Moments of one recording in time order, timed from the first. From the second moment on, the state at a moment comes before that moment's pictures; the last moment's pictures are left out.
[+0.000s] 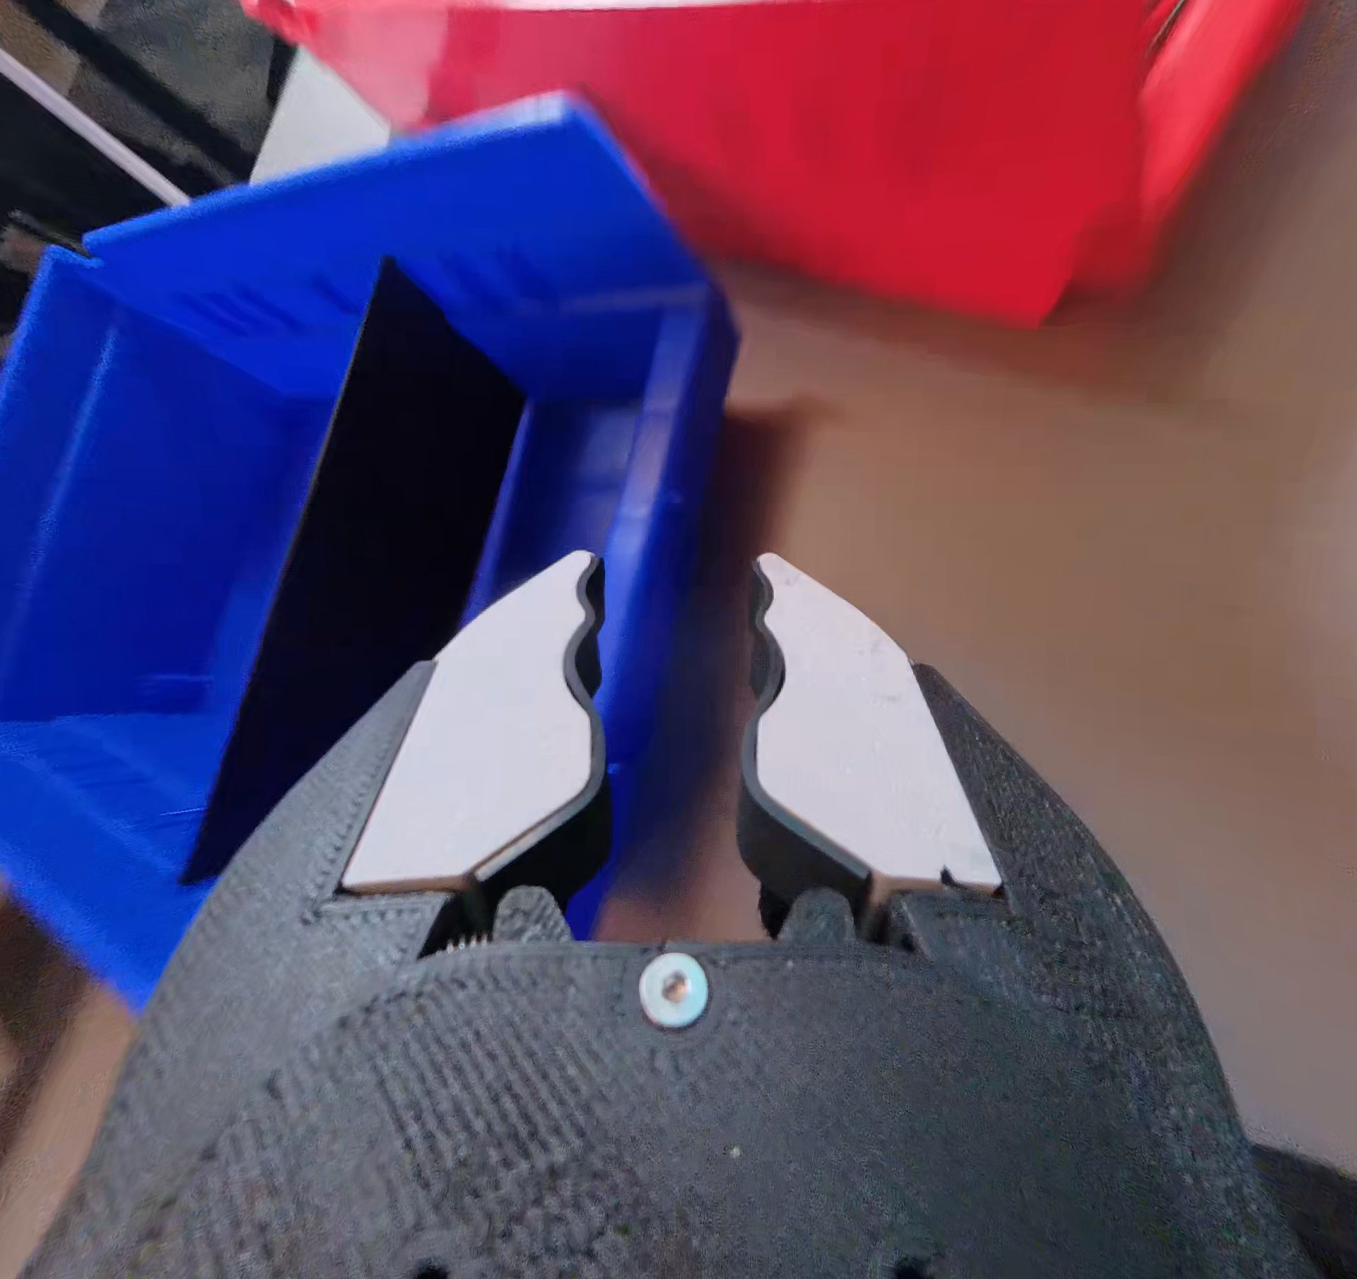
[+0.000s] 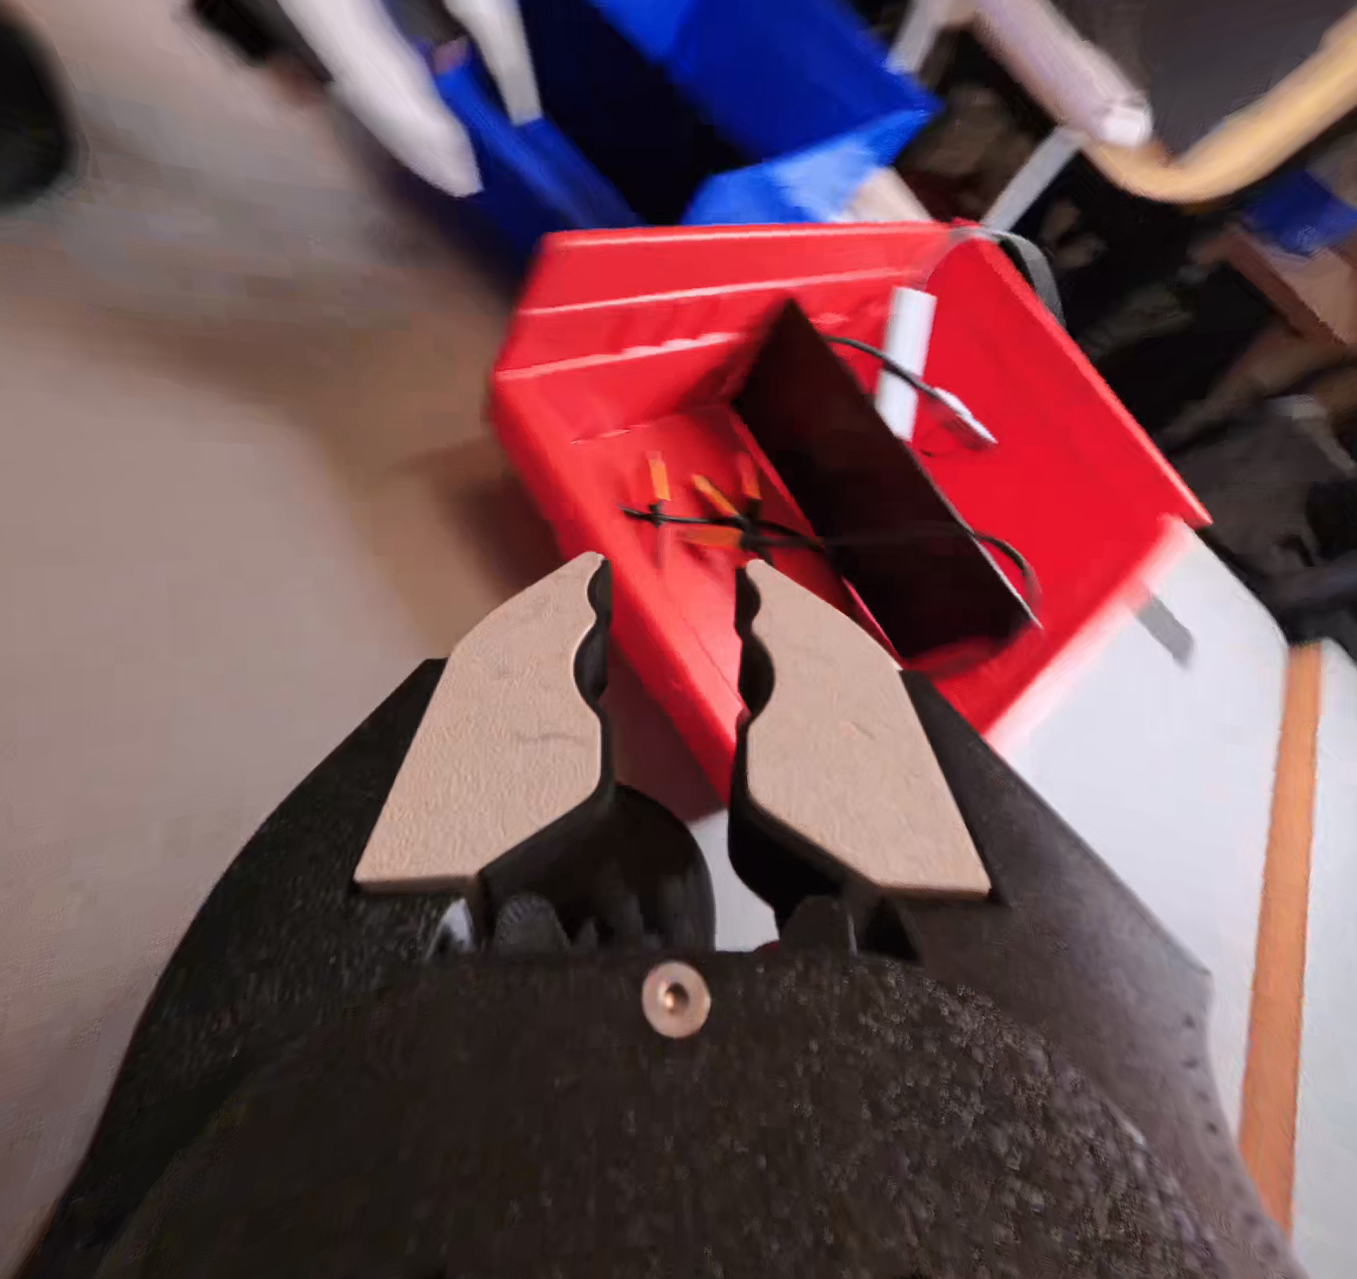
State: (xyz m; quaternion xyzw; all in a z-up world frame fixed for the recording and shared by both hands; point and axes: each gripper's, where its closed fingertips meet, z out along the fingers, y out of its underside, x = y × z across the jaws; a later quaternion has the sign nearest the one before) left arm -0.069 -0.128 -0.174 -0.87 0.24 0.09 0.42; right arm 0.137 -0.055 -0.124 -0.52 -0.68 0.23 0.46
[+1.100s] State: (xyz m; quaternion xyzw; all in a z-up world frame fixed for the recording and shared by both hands) left arm -0.018 -0.087 -0.021 -0.75 -0.05 0.05 0.66; right arm 0.121 0.016 -0.023 -0.63 -0.41 0.28 0.59
